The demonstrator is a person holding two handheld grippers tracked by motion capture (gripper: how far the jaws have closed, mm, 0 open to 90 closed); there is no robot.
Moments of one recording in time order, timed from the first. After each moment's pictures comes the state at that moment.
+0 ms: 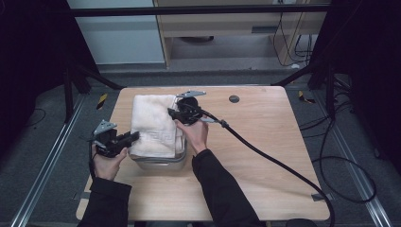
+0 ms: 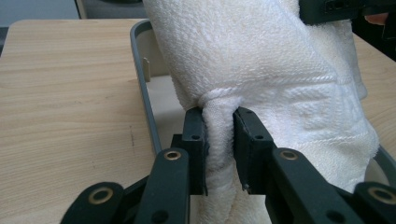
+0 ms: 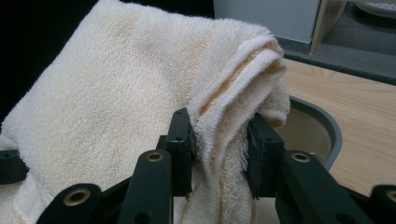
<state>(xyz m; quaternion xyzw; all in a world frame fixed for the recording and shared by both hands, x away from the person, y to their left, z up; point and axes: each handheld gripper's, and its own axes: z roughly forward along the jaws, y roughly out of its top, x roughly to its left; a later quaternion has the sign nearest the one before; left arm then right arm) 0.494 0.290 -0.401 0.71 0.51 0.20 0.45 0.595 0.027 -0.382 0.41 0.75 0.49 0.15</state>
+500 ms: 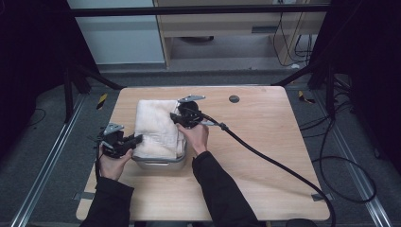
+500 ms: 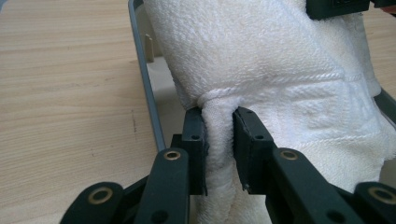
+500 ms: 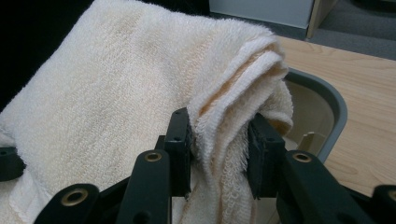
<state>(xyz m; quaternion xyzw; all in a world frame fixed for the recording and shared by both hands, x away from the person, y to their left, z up) 0.504 0.282 -0.420 0.72 0.52 0.20 0.41 0.601 0.028 -0.408 0.42 0.76 0.47 0.14</state>
